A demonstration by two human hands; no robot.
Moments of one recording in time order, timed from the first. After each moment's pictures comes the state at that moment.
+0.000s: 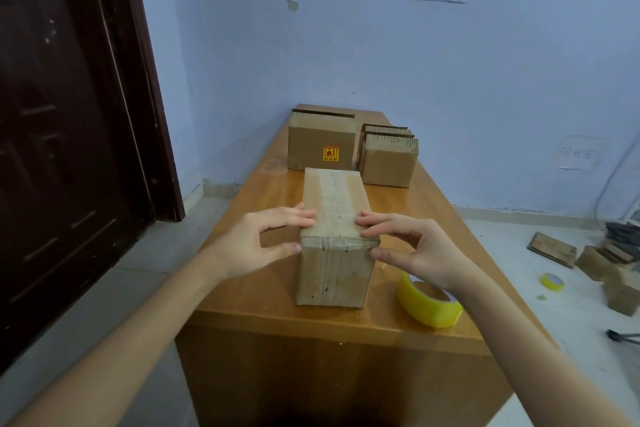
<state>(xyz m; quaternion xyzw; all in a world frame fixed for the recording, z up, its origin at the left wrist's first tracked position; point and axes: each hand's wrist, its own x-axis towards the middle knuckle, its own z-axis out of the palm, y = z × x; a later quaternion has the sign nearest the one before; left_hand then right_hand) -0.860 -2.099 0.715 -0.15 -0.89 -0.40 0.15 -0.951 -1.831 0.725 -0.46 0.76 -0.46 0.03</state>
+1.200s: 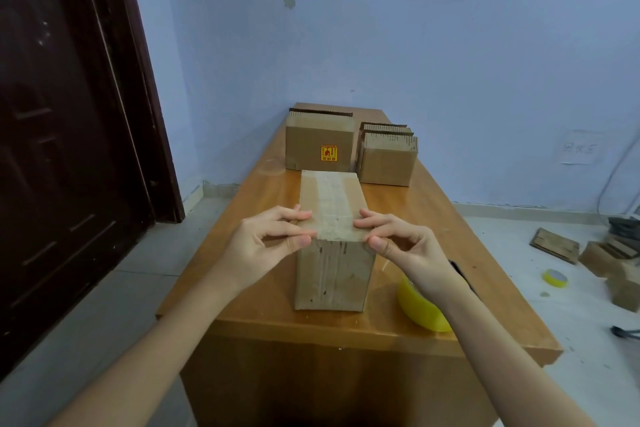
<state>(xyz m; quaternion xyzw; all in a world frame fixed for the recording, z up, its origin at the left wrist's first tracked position) -0.867 -2.081 0.702 -0.14 -0.82 -0.50 0.24 -0.954 -1.844 0.704 -0.40 0.69 -0.60 0.03</state>
